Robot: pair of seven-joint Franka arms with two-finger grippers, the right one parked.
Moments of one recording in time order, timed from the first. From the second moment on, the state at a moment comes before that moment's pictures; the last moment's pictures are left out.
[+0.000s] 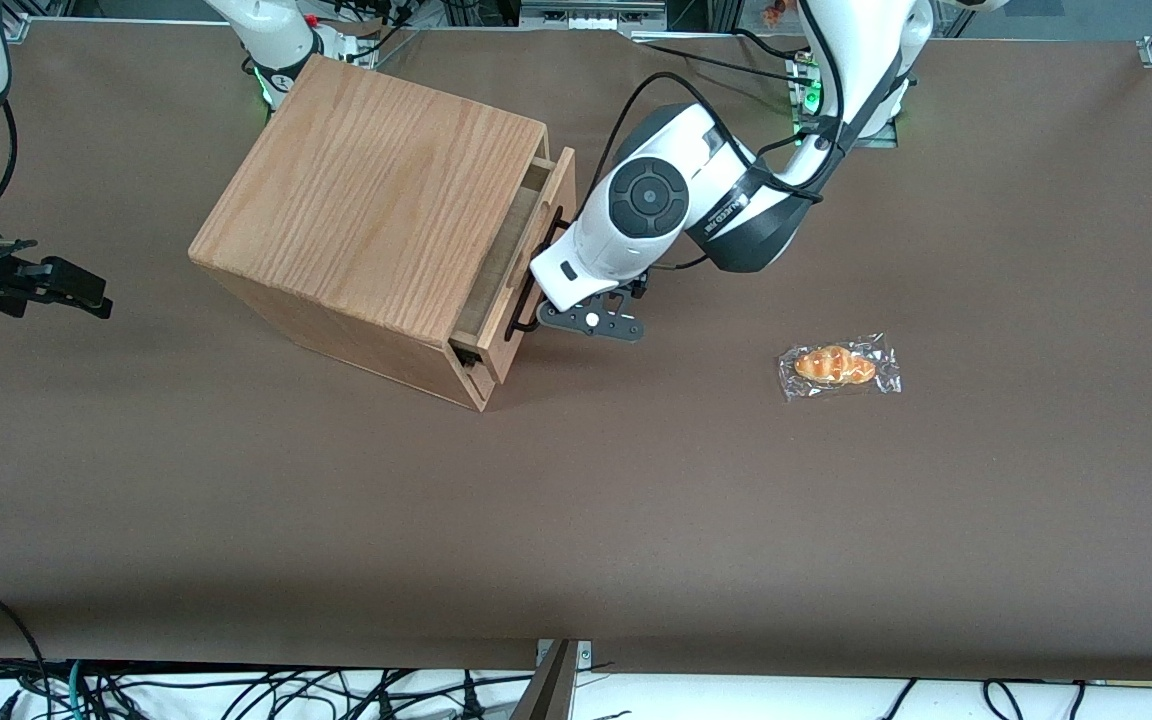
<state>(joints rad) -0.46 0.61 -0.31 -1.34 -0.13 1.88 -0.54</state>
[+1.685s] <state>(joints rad) -0.36 0.59 -0.31 -1.34 -0.13 1.79 -0.42</state>
